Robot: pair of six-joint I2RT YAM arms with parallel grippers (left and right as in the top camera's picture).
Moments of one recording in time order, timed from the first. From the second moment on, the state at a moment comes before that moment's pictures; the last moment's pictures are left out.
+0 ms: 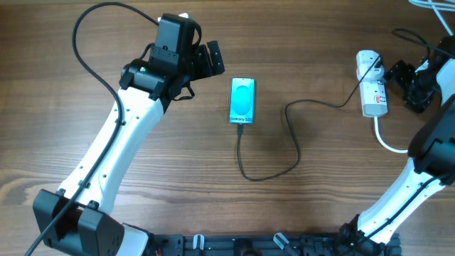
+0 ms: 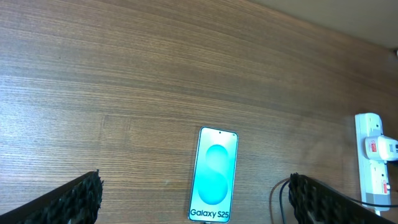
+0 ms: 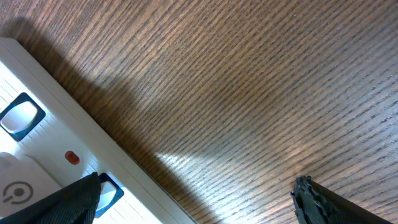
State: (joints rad) left arm -0.37 1.61 1.47 -0.70 -0.02 -0.53; right arm -0.50 2.24 1.72 -0.86 -0.17 0.29
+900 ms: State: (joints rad) left arm -0.37 1.61 1.47 -0.70 -0.02 -0.53; right arm -0.49 2.24 1.72 -0.89 -0.17 0.27
